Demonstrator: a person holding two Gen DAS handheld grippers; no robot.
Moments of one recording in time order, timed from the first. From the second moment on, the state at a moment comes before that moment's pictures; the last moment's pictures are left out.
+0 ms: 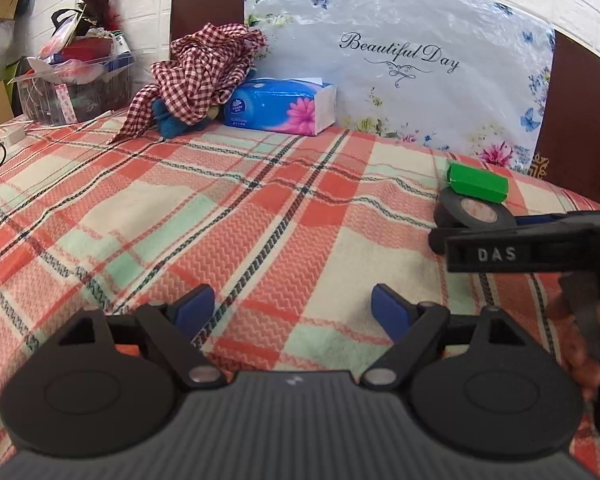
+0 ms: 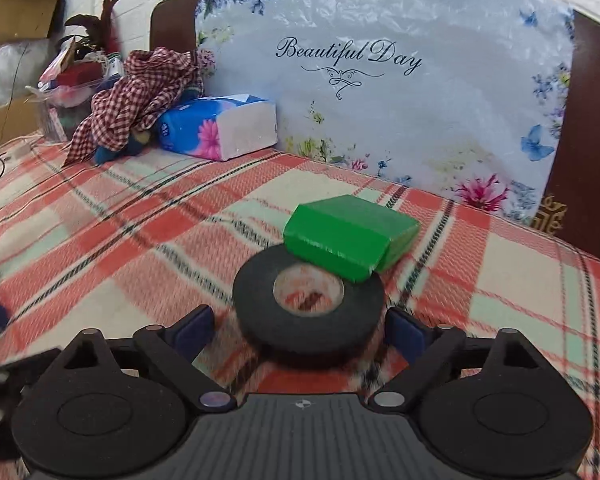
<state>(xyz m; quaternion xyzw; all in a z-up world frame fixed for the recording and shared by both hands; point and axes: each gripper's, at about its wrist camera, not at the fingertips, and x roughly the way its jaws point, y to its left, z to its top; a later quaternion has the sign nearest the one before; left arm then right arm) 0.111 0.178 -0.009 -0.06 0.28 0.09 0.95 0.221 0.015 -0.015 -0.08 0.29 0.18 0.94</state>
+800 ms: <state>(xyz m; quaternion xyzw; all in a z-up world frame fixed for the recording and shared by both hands) 0.111 0.142 0.003 -0.03 0.31 0.06 0.95 -0.018 -0.206 -0.009 -0.01 0.31 -0.03 0.95</state>
